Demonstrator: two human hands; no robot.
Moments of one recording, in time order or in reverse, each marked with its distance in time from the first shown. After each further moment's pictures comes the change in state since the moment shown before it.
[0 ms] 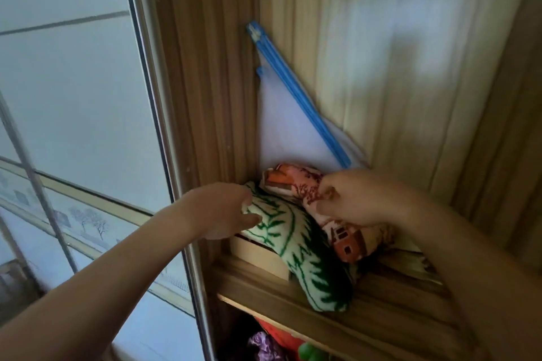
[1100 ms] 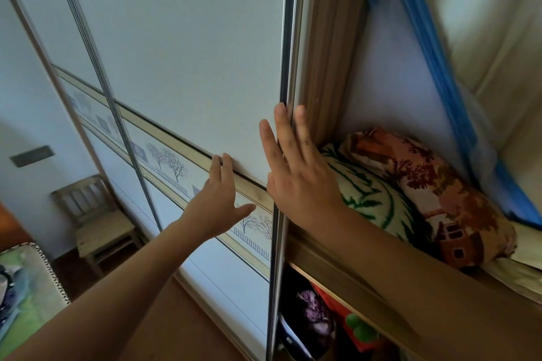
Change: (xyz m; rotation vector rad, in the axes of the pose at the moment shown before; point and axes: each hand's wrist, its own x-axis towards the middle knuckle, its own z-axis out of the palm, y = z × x) left_hand 0.005 -0.210 0.155 -0.204 0.255 -0.394; right_hand 0.186 -0.189 0.162 -0.095 0.993 -0.558
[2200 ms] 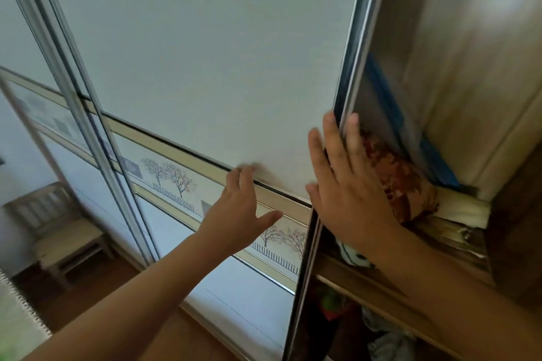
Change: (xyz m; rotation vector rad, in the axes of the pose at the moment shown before) left_hand -0.082 0.120 0.009 -0.241 0.018 0.199; right_hand -0.094 0.051 -0.145 -0.326 -0.212 0.078
